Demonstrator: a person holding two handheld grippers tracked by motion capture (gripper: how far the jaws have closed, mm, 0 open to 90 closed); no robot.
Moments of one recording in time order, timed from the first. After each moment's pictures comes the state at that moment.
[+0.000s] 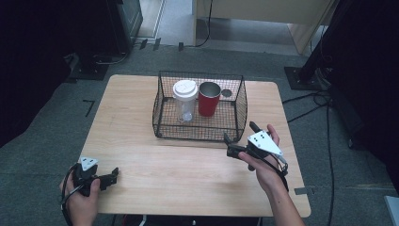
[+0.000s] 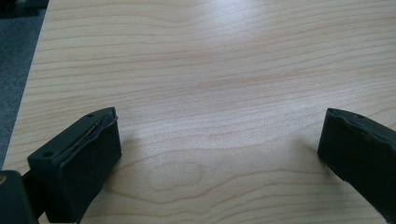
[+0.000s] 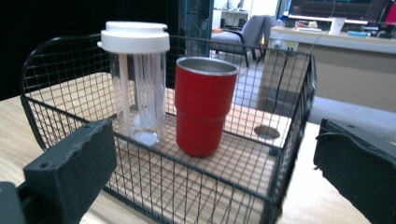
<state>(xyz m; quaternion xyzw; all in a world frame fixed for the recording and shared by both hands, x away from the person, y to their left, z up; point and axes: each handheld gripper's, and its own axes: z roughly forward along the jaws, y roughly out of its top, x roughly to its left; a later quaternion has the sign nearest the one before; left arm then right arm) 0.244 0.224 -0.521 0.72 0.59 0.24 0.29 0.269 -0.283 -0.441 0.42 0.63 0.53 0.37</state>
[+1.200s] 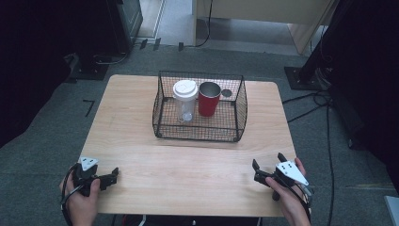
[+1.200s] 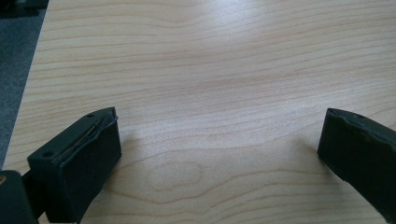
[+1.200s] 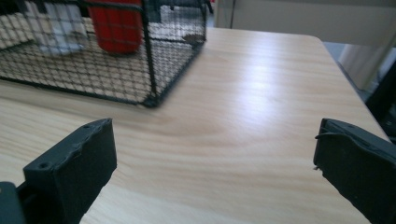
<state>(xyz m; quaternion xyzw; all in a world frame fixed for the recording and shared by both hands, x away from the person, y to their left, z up) 0.244 0.224 -0.521 0.72 0.59 0.24 0.28 0.208 -0.369 -0.519 0.53 0.62 0.45 0.37</state>
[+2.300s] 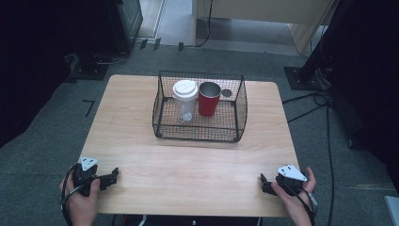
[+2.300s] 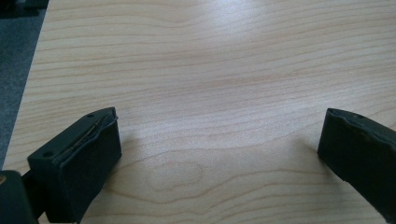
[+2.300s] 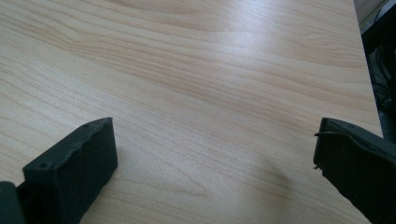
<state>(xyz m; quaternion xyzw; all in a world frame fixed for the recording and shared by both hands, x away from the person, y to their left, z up) 0.244 0.224 -0.521 0.72 0.59 0.24 0.28 0.197 -0.391 -0.528 0.55 0.72 0.29 0.32</state>
